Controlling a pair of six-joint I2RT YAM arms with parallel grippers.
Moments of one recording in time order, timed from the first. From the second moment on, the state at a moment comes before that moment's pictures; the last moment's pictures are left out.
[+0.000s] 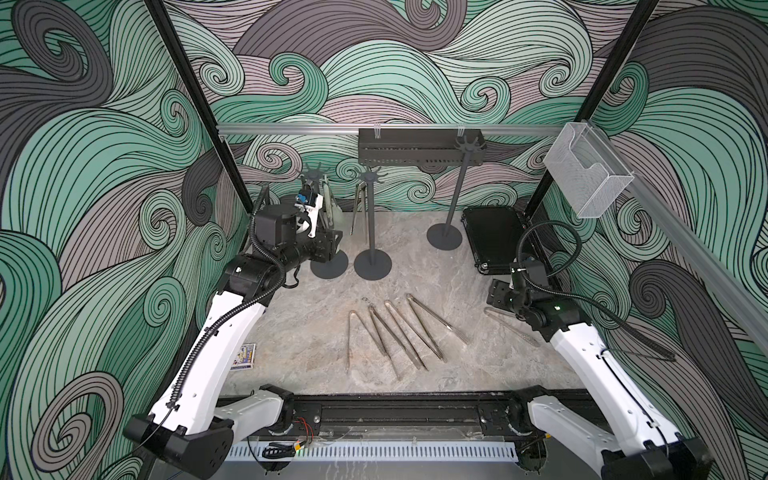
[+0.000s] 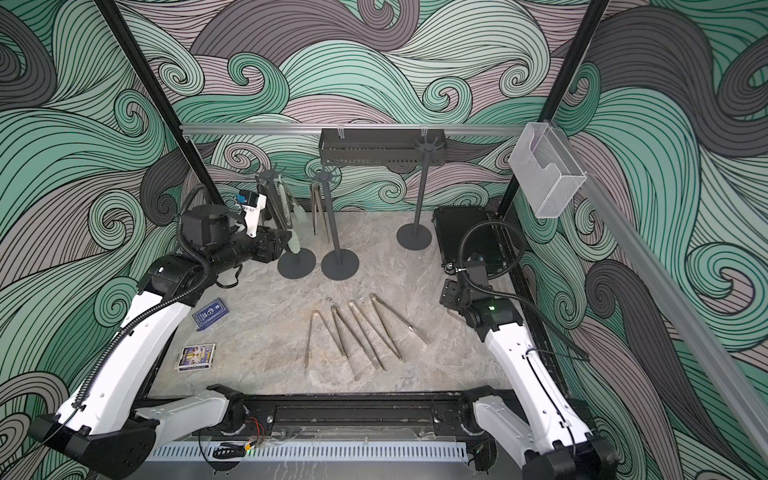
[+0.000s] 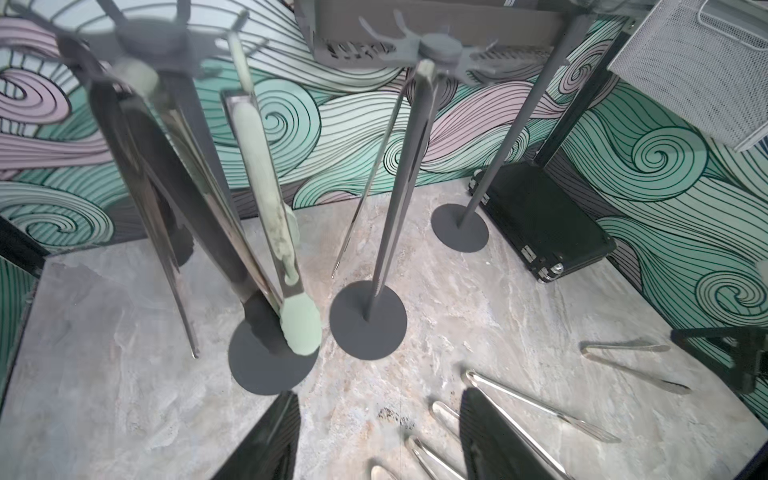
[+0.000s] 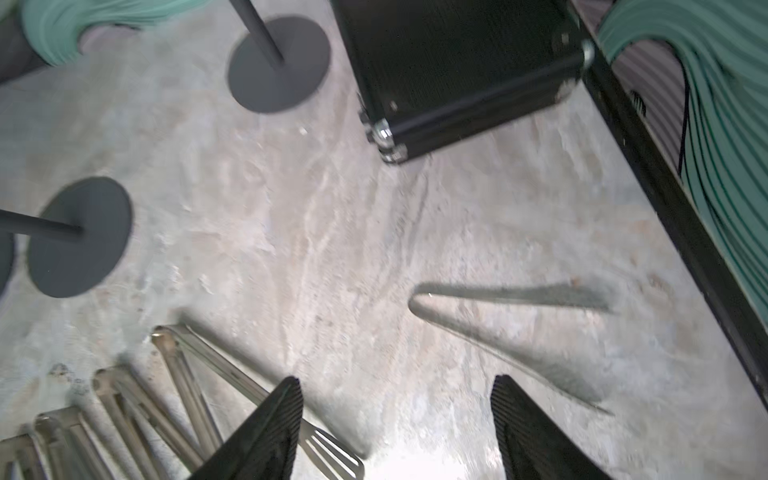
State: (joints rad) left arm -0.31 1.13 1.38 -0.74 0.12 -0.12; right arm 0.19 0.99 0.85 -0.81 0.20 0.43
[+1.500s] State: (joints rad) left arm -0.31 1.04 1.20 -0.71 0.22 -0.19; right arm 0.13 1.65 0.93 -0.60 -0.04 0.32
